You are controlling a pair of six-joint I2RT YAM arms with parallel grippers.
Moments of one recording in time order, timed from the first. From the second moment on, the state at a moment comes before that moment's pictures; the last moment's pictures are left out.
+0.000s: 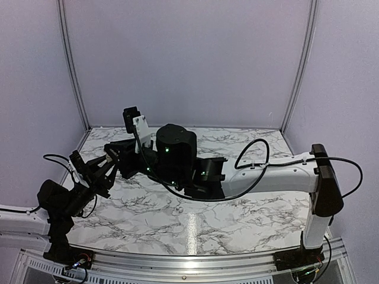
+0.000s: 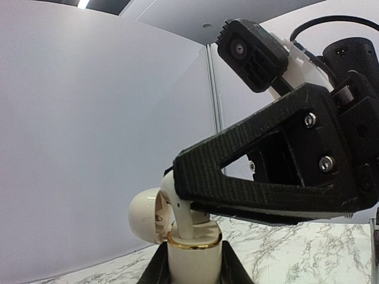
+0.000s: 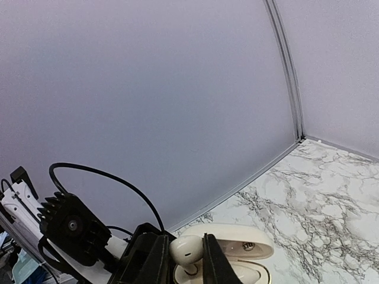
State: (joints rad) left arm -0.88 0.84 0.12 1.18 -0.05 0.12; right arm 1.31 1.93 1.61 0.37 0.15 0.36
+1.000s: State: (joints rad) left arm -0.88 0.82 0.11 1.17 -0.07 0.12; right arm 1.33 1.94 1.62 0.37 0.22 0.39
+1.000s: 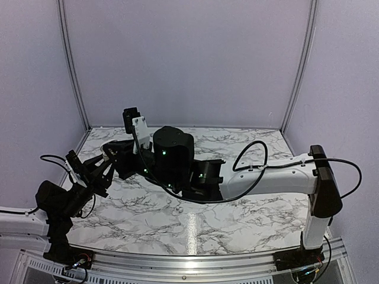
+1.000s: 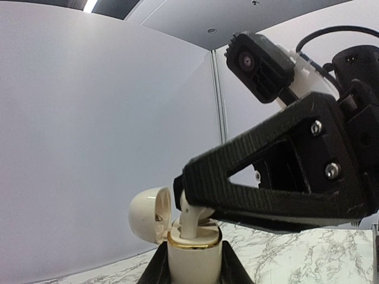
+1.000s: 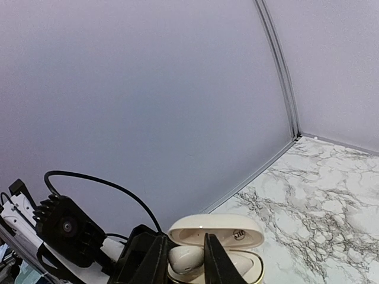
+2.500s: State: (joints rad) left arm -0.88 0.72 0.12 1.02 0.18 0.01; right arm 1.22 1.64 1.51 0.16 -0.03 0.10
